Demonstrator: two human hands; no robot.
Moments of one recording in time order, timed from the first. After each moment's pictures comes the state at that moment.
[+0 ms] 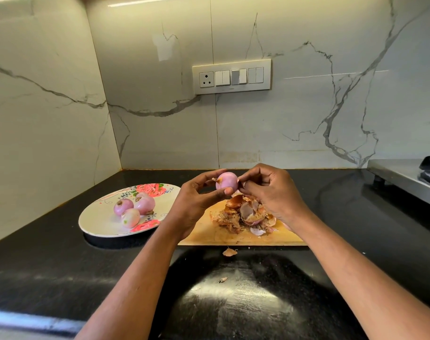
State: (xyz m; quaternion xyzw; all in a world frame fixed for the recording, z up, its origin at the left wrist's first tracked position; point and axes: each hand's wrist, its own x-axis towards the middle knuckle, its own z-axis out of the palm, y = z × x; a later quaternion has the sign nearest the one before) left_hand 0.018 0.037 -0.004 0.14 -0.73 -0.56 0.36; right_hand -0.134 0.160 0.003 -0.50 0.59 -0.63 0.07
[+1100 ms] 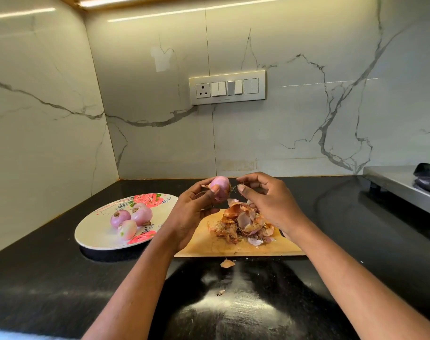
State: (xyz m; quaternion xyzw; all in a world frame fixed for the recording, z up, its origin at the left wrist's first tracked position) left_hand 0.019 0.041 -0.001 0.13 -0.66 -0.65 0.34; right_hand -0.140 0.160 0.004 -0.48 0.63 -0.60 0.06
